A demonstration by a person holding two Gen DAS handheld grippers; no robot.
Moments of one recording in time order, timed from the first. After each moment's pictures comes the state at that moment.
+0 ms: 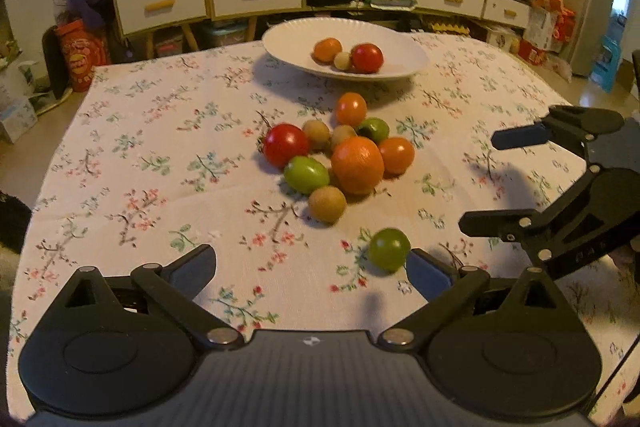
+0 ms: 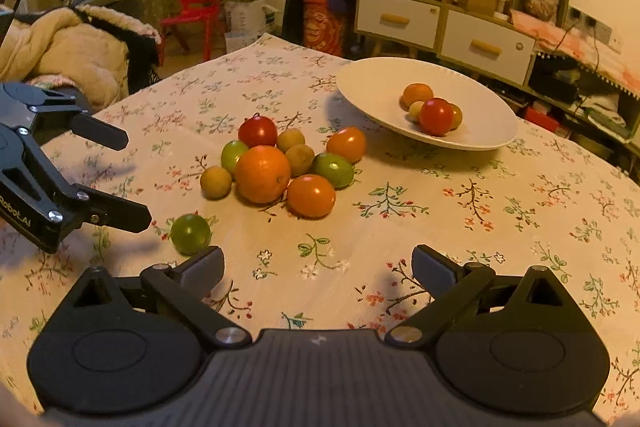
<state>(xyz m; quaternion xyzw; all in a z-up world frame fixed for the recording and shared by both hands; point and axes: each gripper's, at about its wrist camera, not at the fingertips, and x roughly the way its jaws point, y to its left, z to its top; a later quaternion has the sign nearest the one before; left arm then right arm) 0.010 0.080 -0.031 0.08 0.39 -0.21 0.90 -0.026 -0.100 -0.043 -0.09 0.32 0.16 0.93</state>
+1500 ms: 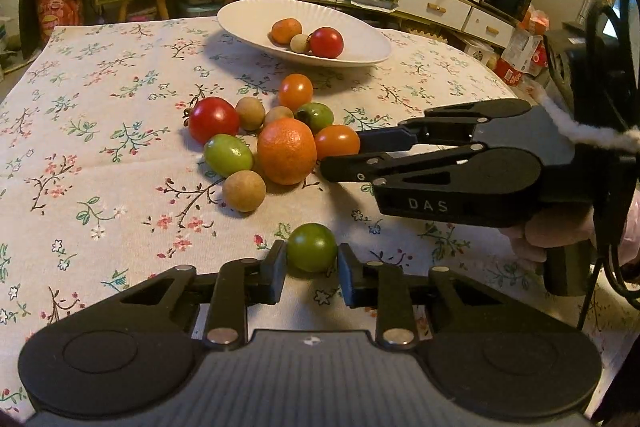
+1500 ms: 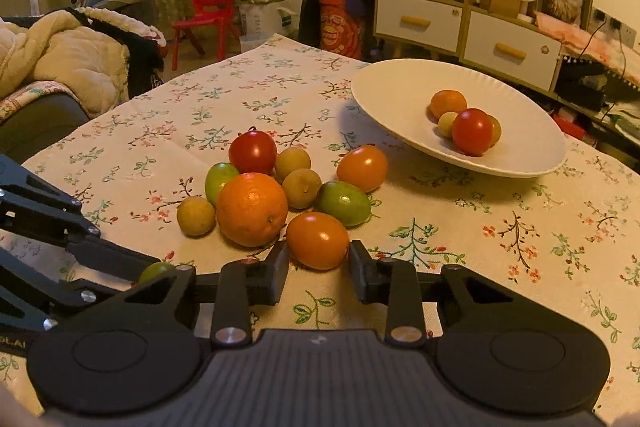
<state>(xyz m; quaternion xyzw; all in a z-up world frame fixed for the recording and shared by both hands) 0.012 0.051 -0.048 0.01 0.41 -0.24 0.88 0.015 -0.089 -0.054 -0.08 0.32 0.19 0.92</state>
